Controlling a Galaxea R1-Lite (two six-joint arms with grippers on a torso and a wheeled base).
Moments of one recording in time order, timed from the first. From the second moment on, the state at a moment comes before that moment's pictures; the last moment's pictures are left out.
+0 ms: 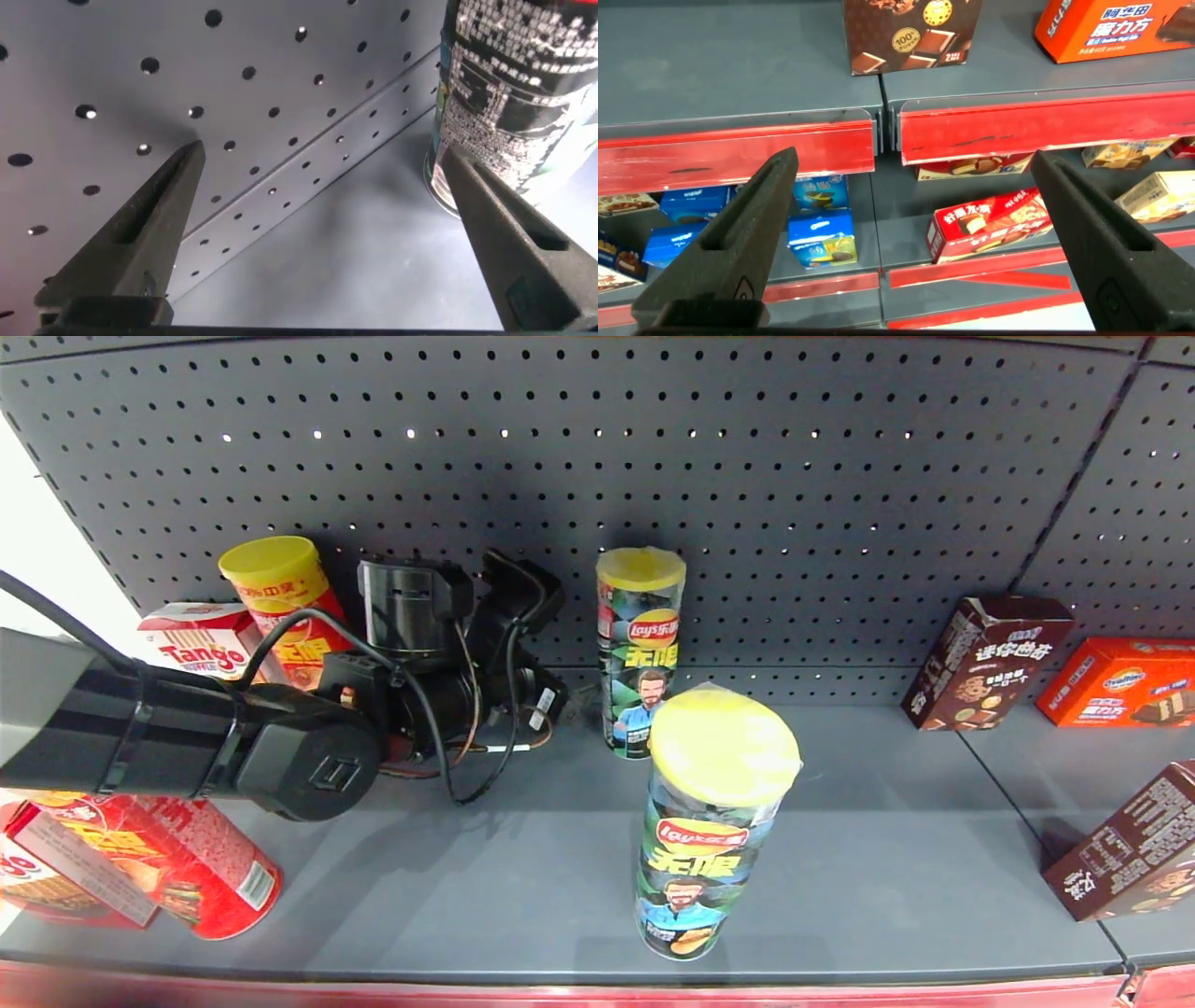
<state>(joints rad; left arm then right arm) -0.47 1.93 -1.16 -0.55 0.01 0.36 -0.15 0.11 0.00 0.00 -0.02 -0.01</state>
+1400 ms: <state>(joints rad) -0.53 1.63 -1.04 -0.52 0.06 0.35 -0.15 0.11 0.00 0.00 -0.02 -0.01</state>
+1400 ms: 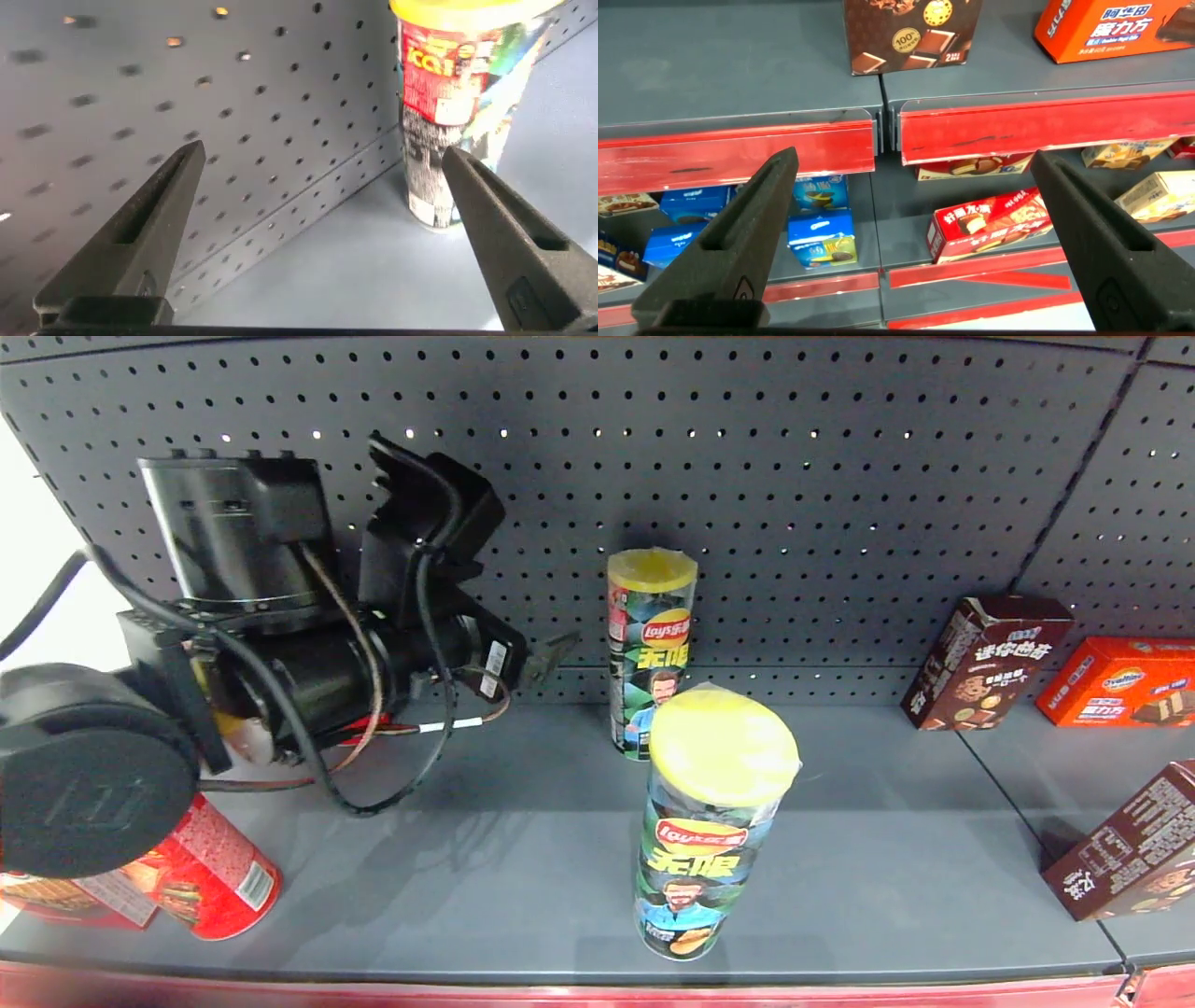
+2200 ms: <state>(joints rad) -0.65 1.10 -0.81 -0.48 0.07 0.35 -0.15 0.11 0.00 0.00 -0.02 -0.01</state>
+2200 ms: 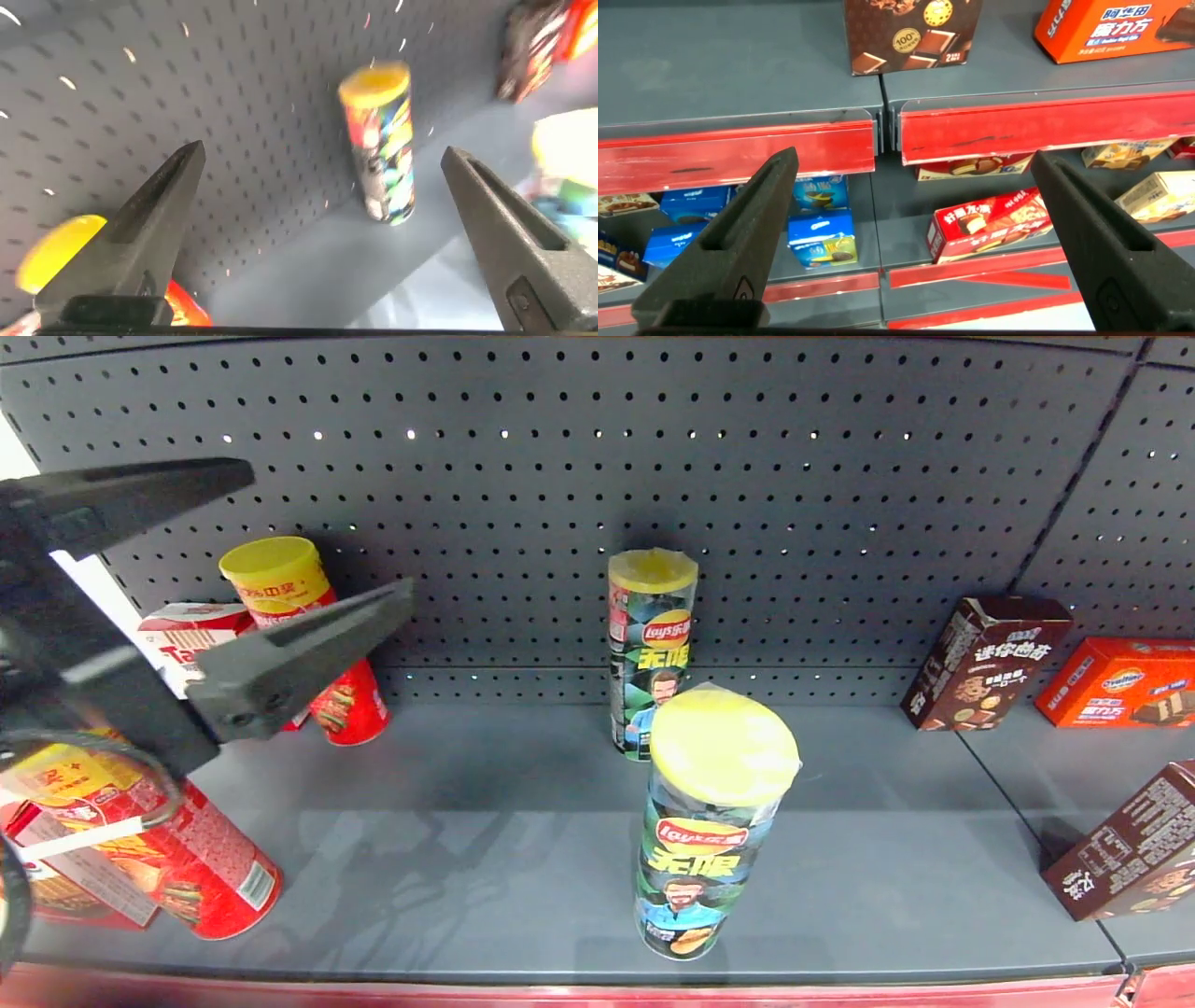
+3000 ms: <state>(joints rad) -0.17 0.33 -0.21 -0.49 0.05 0.21 -0.15 0.11 0.00 0.00 -0.02 -0.01</state>
